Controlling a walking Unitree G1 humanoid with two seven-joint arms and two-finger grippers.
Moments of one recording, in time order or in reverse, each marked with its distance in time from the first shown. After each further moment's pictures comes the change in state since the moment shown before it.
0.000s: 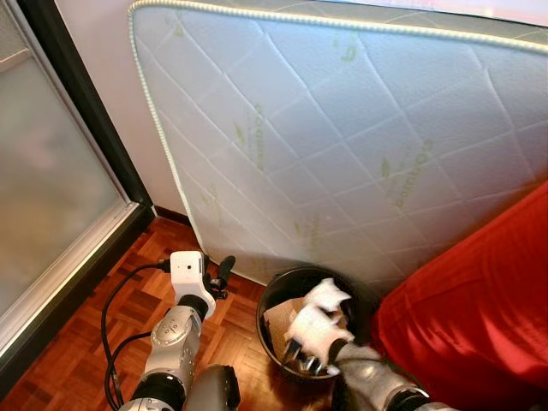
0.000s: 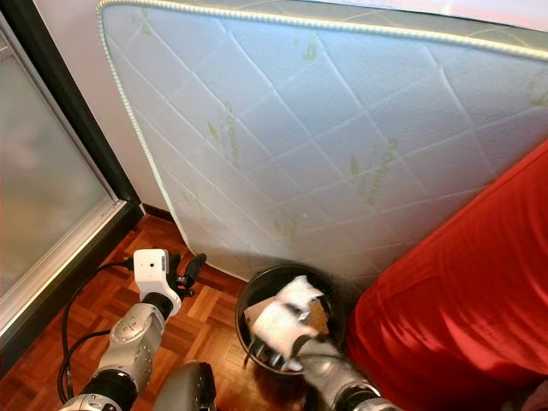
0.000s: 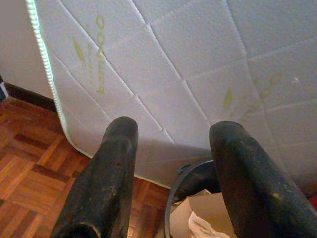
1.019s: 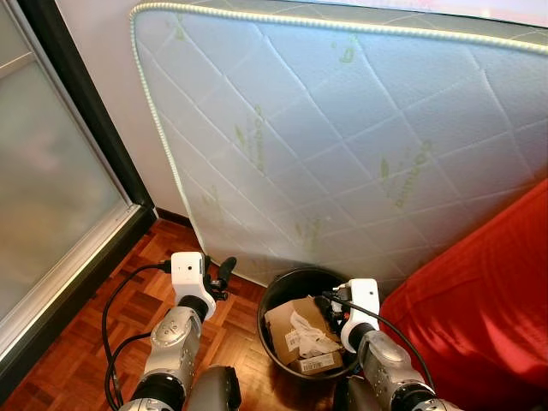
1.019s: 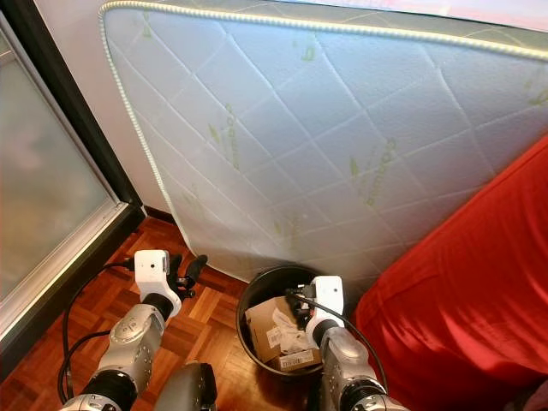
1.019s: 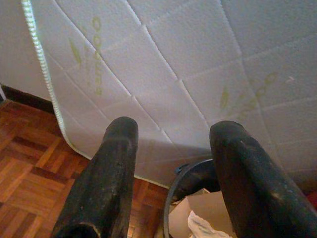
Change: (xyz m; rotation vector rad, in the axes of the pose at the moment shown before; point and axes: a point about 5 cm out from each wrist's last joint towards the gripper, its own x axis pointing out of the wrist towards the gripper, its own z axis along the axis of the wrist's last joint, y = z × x) left arm -0.001 0.000 -0.001 0.001 0.006 -0.015; right arm -0.009 -0.039 -0.013 0.964 -0.138 -0.182
